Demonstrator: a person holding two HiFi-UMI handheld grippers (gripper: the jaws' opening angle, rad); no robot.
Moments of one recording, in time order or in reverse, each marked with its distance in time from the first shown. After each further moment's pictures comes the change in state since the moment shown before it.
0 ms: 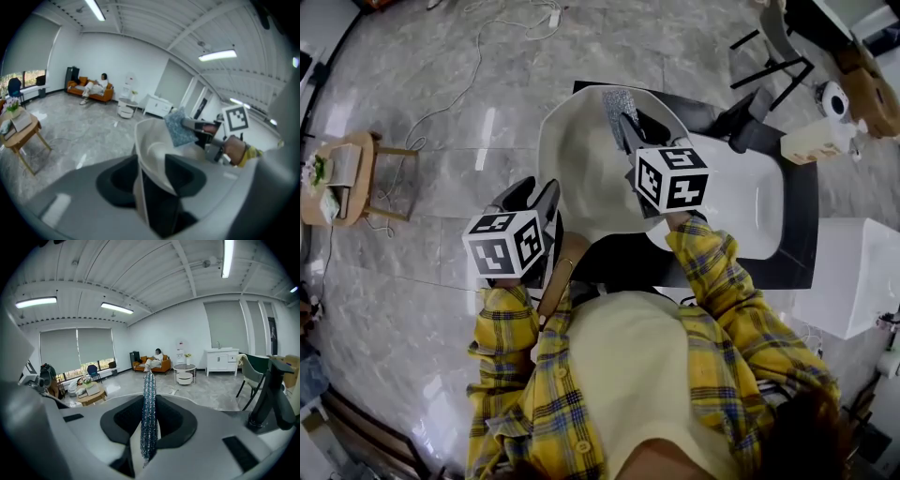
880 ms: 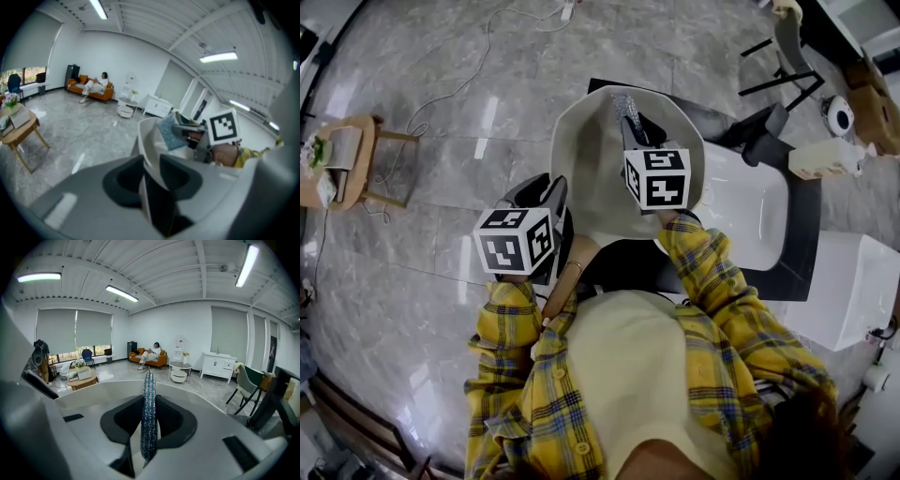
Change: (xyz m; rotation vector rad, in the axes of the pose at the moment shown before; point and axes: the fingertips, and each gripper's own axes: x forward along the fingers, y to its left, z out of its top) left arm 0.009 0.008 -0.004 -0.015 -0.003 -0.016; right arm 0.041 0.004 -0.030 -0.145 0.091 -0.098
